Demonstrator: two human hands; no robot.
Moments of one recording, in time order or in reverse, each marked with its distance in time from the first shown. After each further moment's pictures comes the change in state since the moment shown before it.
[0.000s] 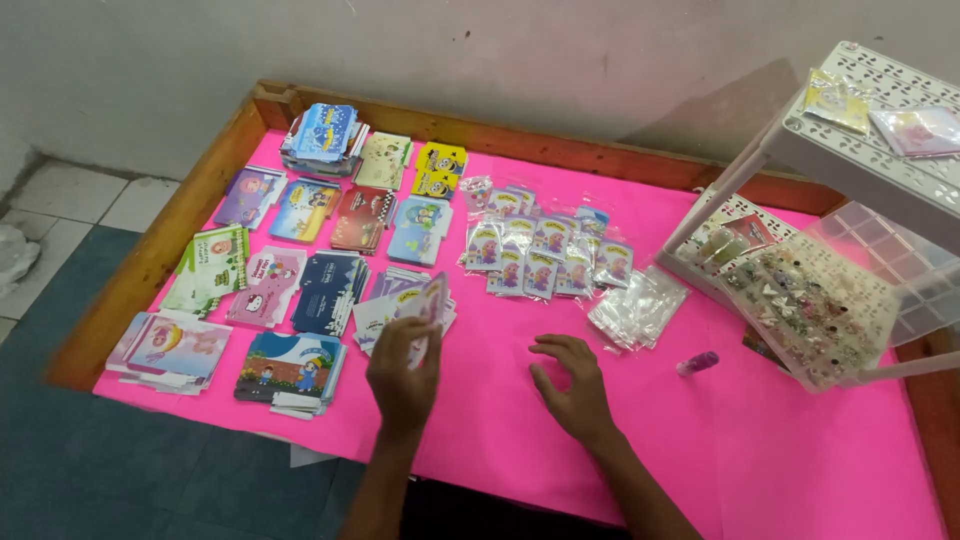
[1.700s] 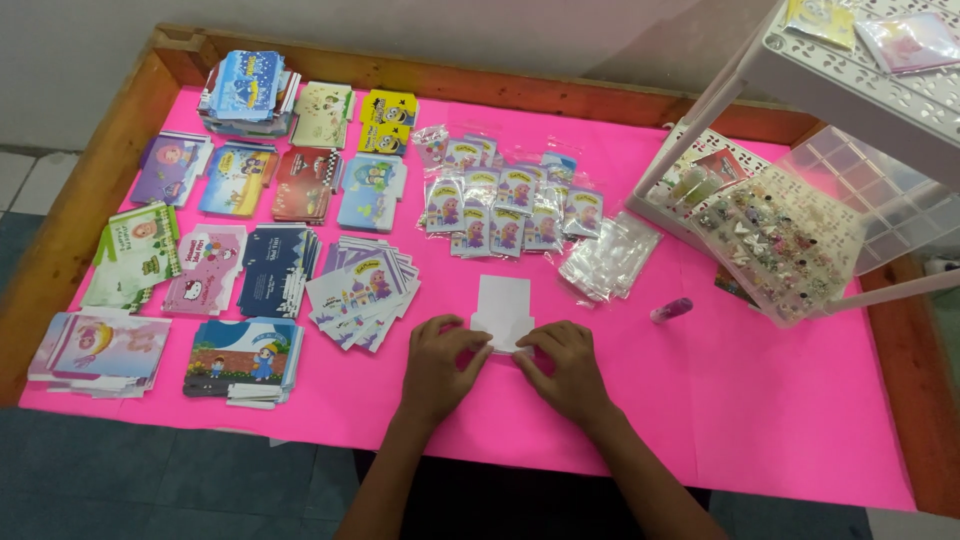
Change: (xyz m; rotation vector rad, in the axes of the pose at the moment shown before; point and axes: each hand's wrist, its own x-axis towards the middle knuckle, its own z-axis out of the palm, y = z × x) left_hand -0.063 -0.009 0.052 0.021 -0.695 0.029; right_hand -0.034 0.014 -0.017 -0.299 -0.085 -0.039
